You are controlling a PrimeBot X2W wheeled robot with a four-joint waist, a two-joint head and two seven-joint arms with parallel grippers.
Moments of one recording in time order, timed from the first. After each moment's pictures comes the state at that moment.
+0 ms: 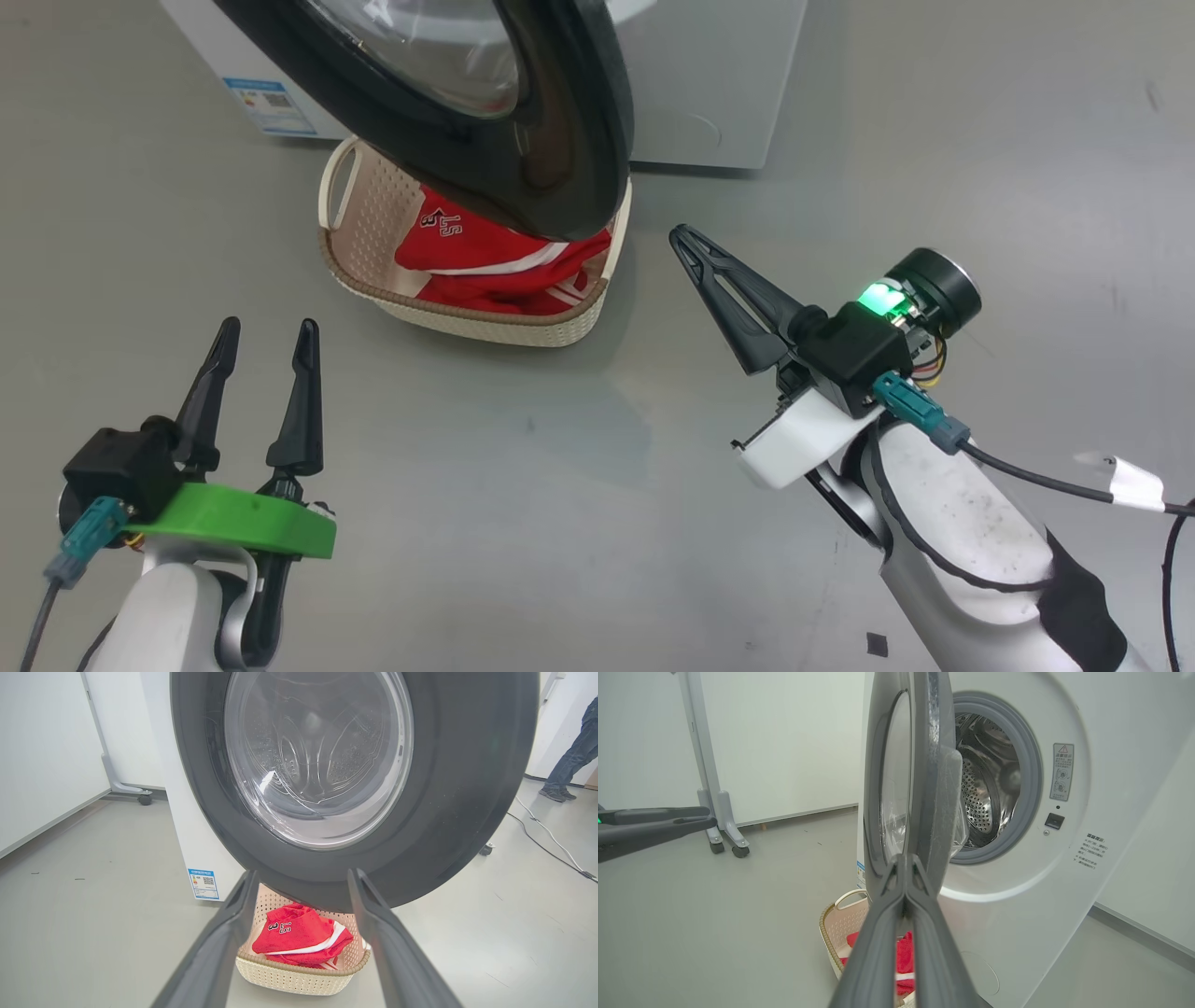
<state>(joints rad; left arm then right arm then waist) -0.21 0.15 -0.17 0.18 -0.50 -0.13 -0.25 -0.41 -0.10 0.50 0.12 0.11 0.12 -0.18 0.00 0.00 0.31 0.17</state>
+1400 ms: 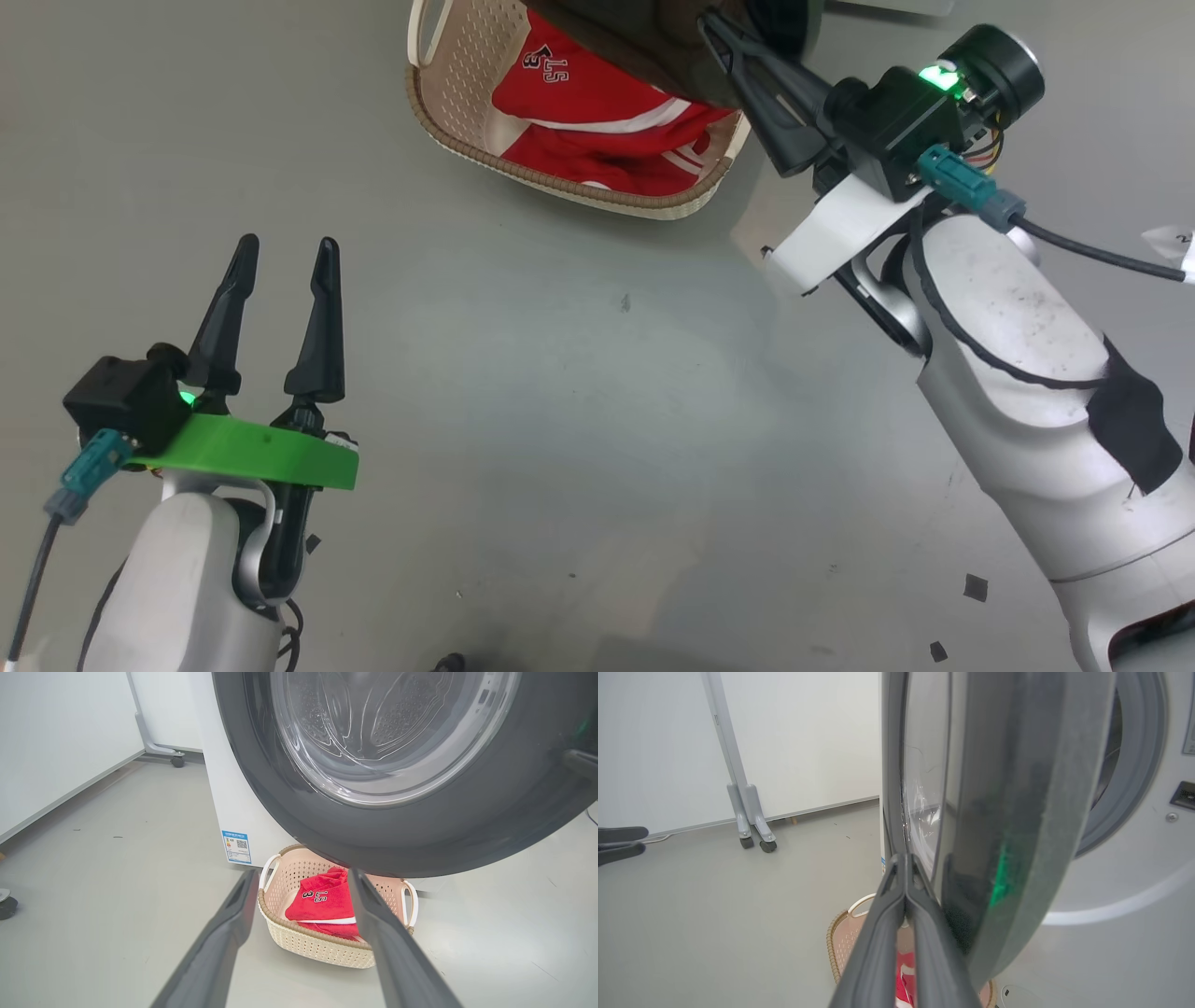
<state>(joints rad) -0.33 0.10 -0.18 0.19 -0.53 -0.13 -0.25 -0.81 -0.16 0.55 0.35 0.19 0.13 -0.17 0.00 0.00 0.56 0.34</state>
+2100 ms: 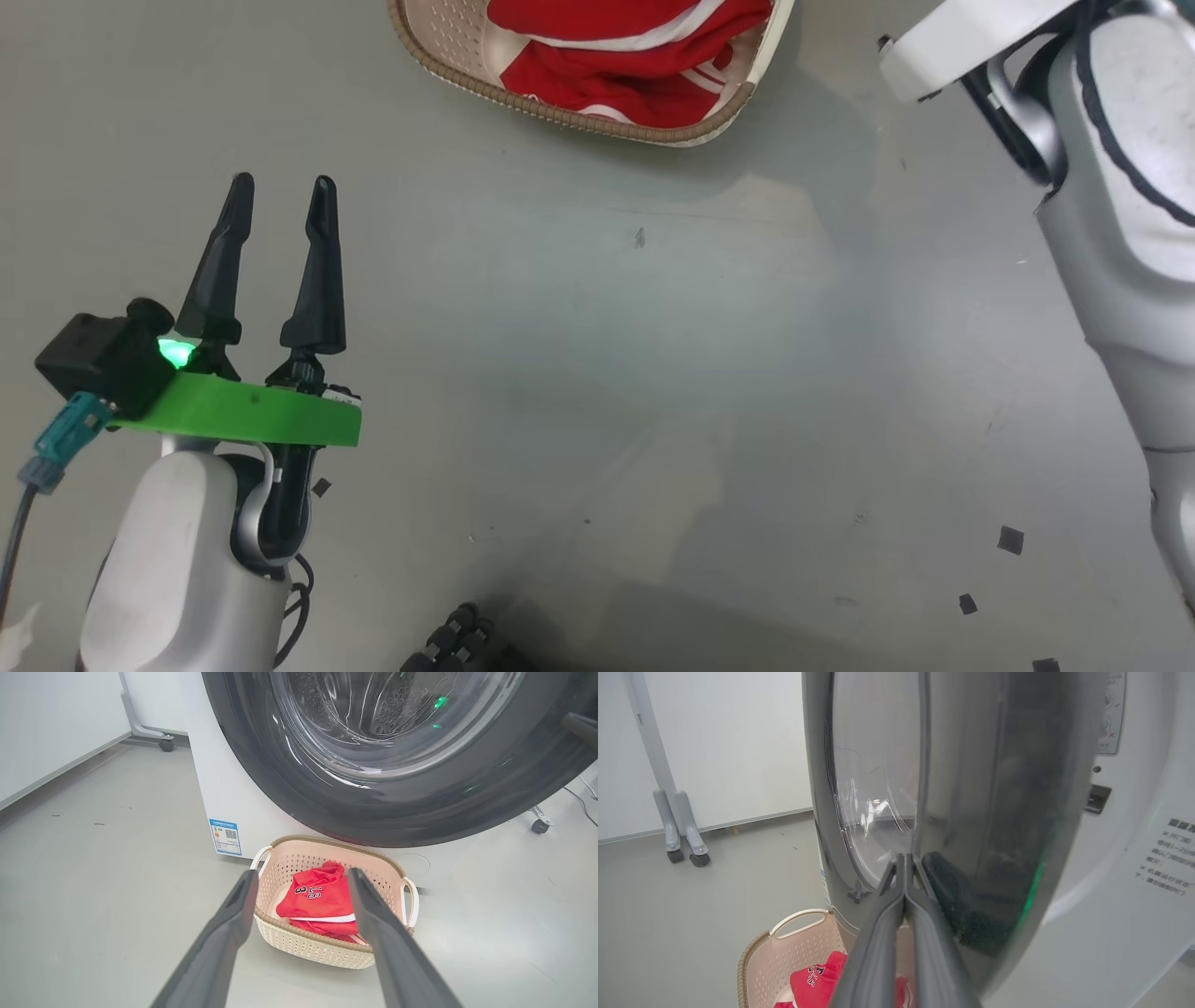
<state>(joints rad) -0.39 0.08 -0.18 0.16 -0.57 -0.13 -0.25 -1.02 -0.23 0.47 0.38 0.18 0.13 -0.16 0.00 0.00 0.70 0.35</state>
